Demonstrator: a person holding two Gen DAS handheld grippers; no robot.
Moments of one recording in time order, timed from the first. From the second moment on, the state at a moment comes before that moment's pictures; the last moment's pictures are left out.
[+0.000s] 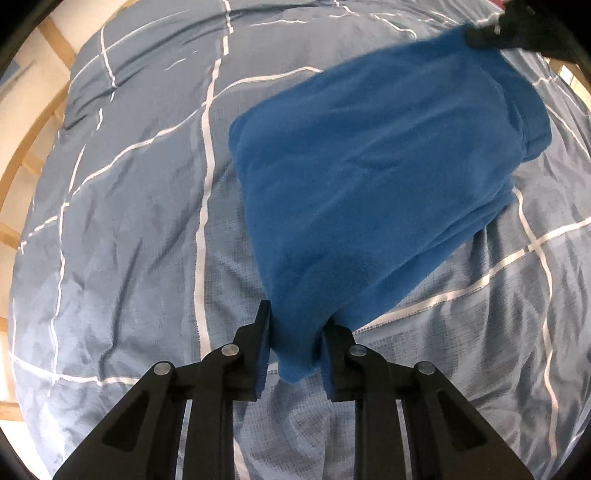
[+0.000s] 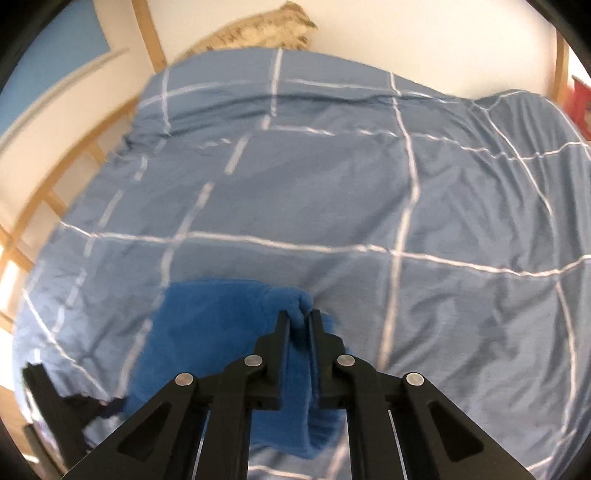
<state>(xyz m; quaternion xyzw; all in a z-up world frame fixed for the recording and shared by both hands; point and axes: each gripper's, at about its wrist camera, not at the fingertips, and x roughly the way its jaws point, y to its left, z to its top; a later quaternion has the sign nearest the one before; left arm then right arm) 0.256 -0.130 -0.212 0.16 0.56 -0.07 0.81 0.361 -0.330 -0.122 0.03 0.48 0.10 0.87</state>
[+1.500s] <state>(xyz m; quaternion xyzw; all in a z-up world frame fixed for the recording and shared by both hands) 0.250 -0.126 -0.218 0.18 0.60 -0.07 0.78 0.309 -0.376 -0.205 0.05 0.59 -0.04 0.80</state>
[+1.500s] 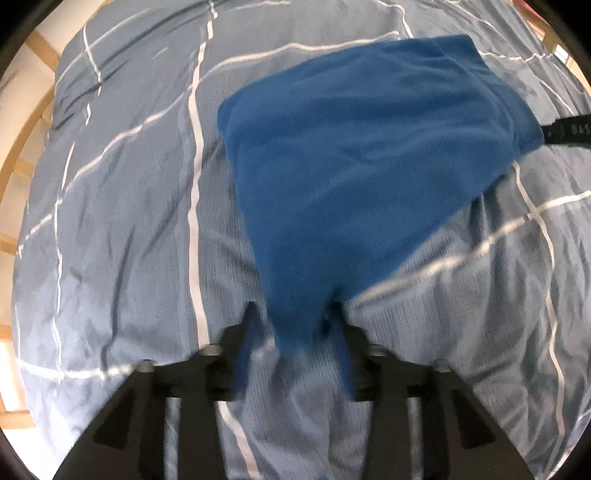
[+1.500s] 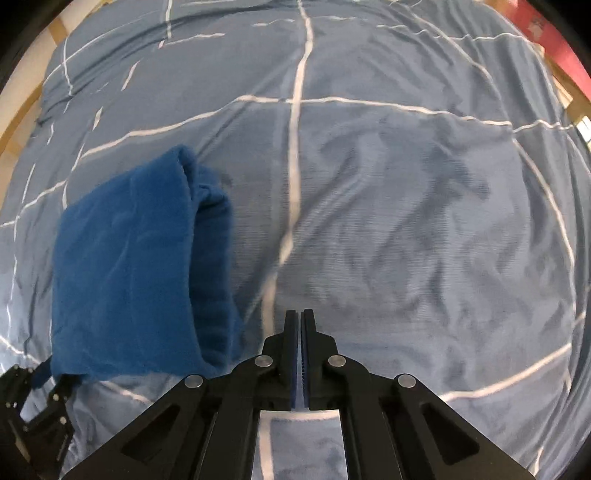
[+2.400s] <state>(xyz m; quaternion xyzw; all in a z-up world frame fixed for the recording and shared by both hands) 0.336 -0.078 -0.157 0.02 0.55 -0.09 0.83 0.336 -0.341 -0.168 0.12 0.51 0.03 0.85</state>
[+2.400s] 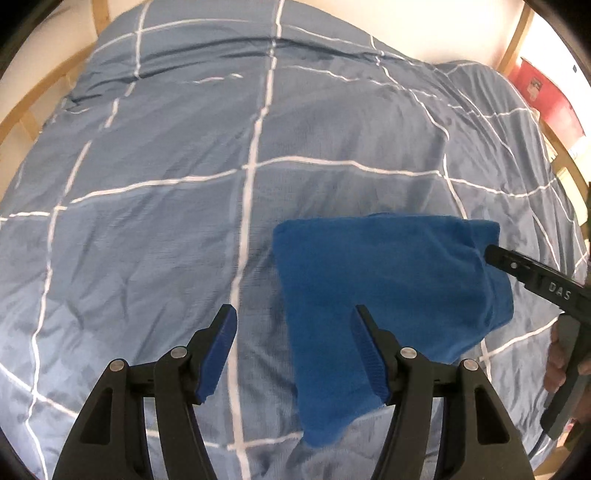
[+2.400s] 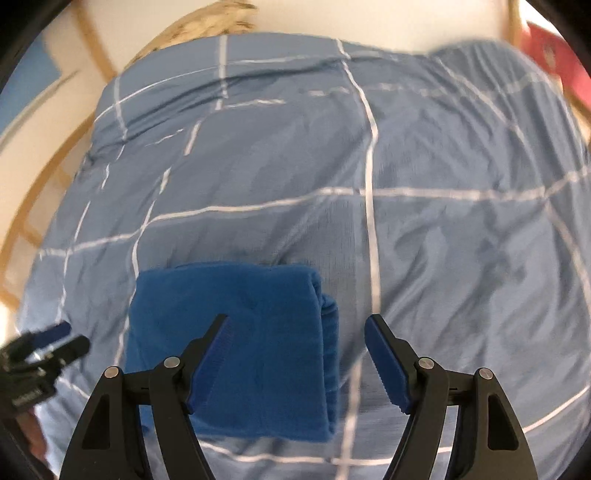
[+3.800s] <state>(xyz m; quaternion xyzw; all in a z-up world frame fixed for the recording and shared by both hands) 0.389 -0.081 -0.236 -0.02 0.59 -0.16 0.79 0.373 -0.341 -0.252 0.21 0.55 0.12 0.80</state>
